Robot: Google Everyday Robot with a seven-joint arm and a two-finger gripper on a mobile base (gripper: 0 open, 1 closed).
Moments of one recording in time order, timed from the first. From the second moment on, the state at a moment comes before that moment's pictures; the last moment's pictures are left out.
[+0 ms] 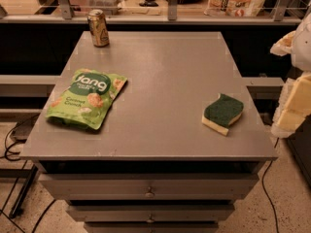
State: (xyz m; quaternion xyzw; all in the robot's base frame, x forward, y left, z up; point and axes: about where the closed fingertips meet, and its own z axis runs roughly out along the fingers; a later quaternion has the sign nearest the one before) arm 0.438 -0.217 0.976 -0.60 0.78 -0.03 0.16
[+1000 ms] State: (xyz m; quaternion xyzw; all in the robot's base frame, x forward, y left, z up) arm 0.484 -0.210 0.944 -0.56 0.80 0.06 0.22
